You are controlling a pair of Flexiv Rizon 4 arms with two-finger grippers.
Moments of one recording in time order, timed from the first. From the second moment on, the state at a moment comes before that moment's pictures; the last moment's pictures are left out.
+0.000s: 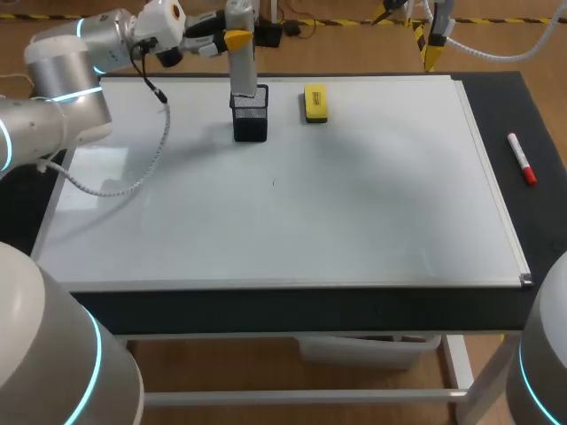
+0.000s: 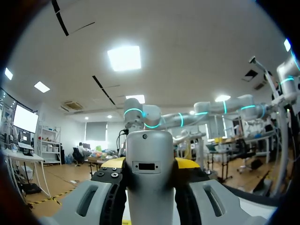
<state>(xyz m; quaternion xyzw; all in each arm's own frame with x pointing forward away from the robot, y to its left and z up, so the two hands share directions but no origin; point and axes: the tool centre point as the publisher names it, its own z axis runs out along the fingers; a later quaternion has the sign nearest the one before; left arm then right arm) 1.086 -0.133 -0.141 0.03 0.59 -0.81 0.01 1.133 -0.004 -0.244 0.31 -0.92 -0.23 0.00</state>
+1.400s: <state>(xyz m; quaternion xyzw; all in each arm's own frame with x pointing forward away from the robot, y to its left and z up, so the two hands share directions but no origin) 1.112 -0.142 -0.188 0.01 0.57 -0.82 0.00 1.133 -0.004 -0.244 0.31 -0.92 -0.23 0.00</state>
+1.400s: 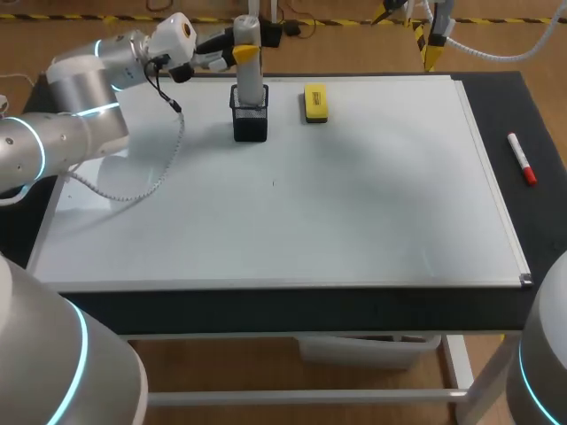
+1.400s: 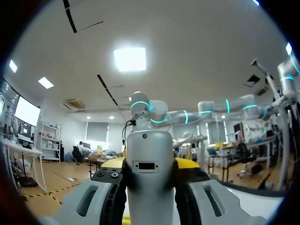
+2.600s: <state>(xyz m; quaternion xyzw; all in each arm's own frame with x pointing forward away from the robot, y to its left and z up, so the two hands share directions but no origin) 1.115 -0.141 -0.231 -0.01 0.58 -0.82 -0.01 1.133 -0.004 -0.244 0.31 -0.92 -0.23 0.00</state>
